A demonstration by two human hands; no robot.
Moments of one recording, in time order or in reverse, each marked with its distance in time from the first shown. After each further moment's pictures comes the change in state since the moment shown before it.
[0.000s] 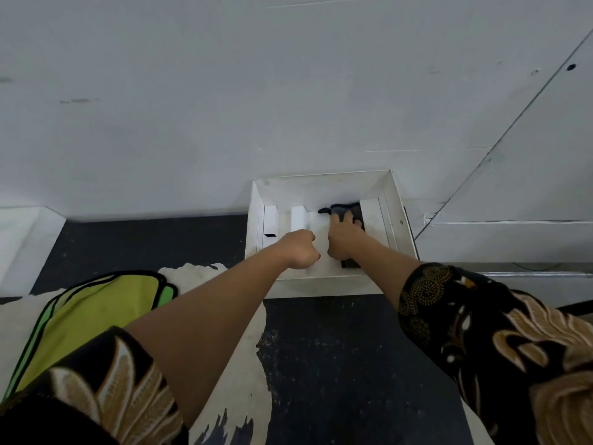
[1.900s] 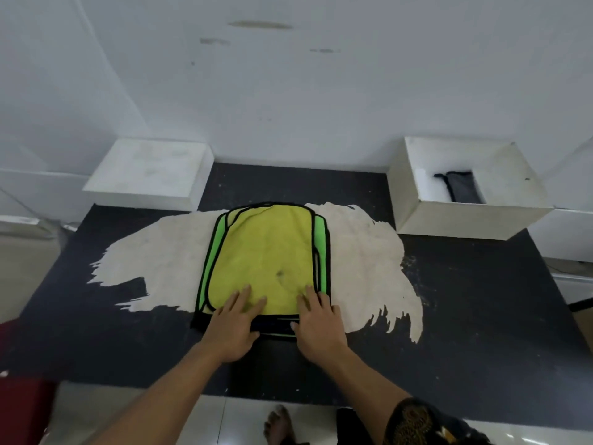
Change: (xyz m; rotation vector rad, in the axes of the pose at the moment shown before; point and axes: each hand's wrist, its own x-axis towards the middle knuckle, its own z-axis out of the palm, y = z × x) left_hand -0.302 -0.473 0.097 0.335 0.122 -0.034; right_hand -0.269 -0.366 0.259 -0.057 0.200 -0.287
